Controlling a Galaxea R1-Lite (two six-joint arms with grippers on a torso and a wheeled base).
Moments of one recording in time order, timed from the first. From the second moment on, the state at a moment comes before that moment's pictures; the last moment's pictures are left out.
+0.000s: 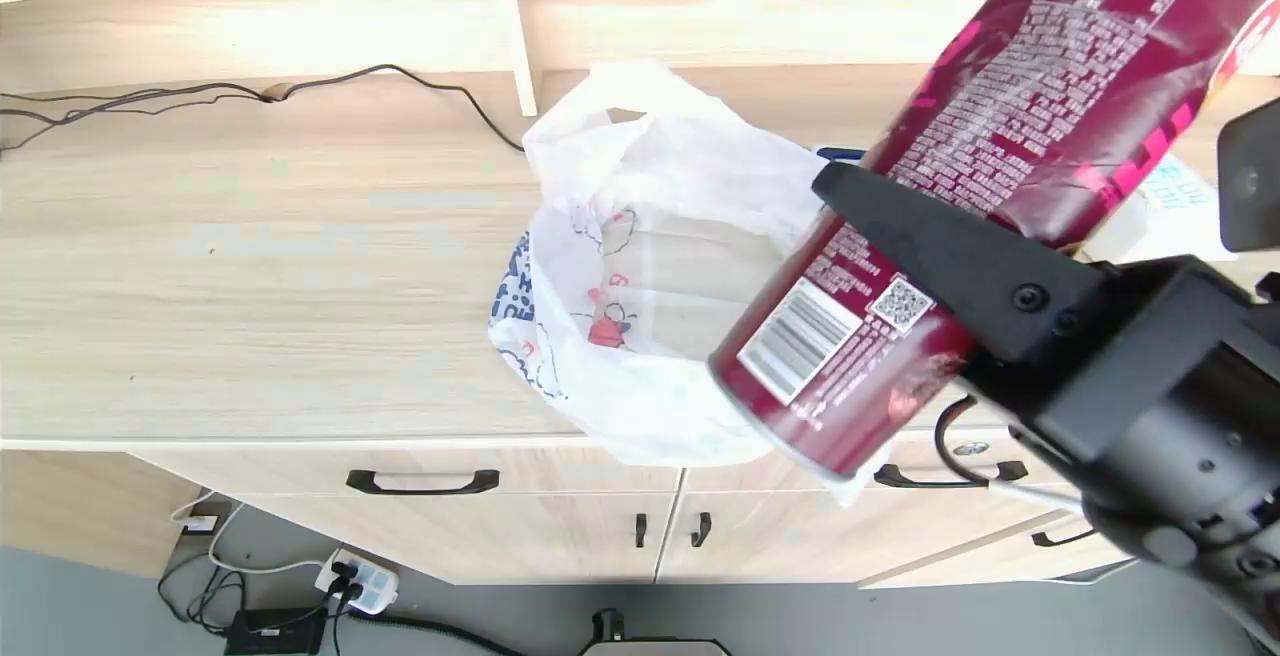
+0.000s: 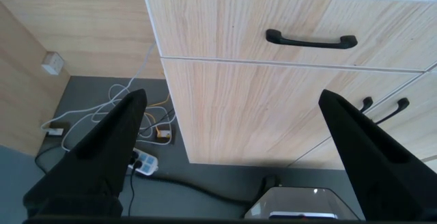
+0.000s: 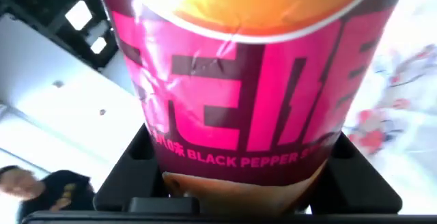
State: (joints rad) left arm 0.00 0.00 0.00 -0.03 0.00 0.02; right arm 0.90 1.46 -0.55 -1.35 -0.03 0.48
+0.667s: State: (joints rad) left arm 0.00 0.00 0.00 -0.03 0.00 0.02; right arm 0.35 1.50 -0.74 -1.29 0.25 -0.14
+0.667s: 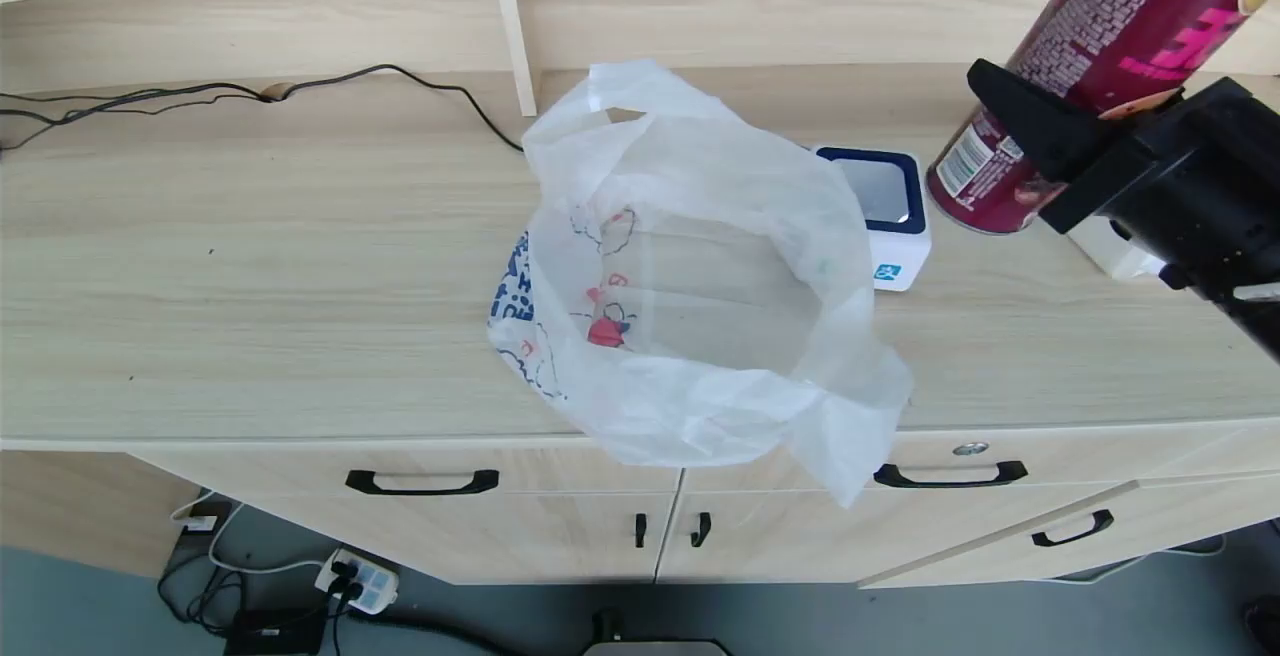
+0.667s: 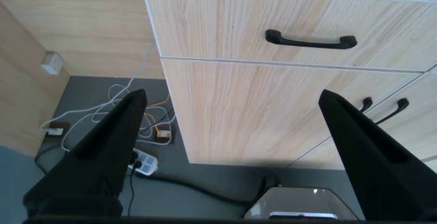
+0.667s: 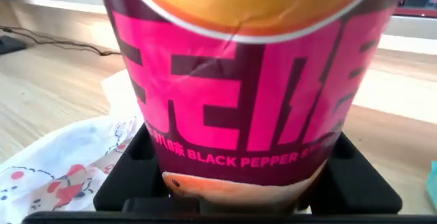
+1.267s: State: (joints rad) left arm 0.00 0.00 0.00 -0.03 0.00 0.02; right arm 0.13 1.70 -0.97 -1.28 0.77 -0.53
